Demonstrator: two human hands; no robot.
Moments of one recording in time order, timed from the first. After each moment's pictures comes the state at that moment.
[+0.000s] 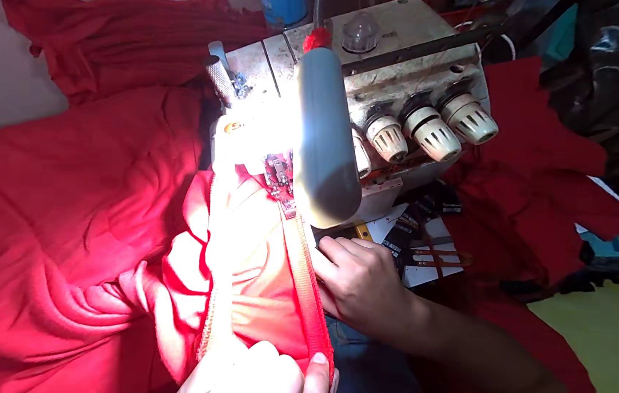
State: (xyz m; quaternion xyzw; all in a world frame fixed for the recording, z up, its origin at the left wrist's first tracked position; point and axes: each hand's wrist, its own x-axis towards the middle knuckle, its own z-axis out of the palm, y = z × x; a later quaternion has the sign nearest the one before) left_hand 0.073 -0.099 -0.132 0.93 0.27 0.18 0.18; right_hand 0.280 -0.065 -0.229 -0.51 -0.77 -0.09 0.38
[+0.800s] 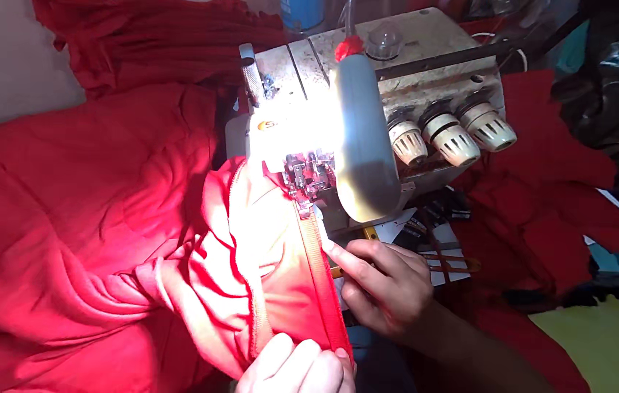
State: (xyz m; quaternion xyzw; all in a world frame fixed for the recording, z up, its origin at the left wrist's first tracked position) left_hand 0.104 -0.108 -0.166 0.94 0.25 0.21 0.01; right_hand 0.299 -0.076 -0.240 -0.44 -0.73 -0.02 0.53
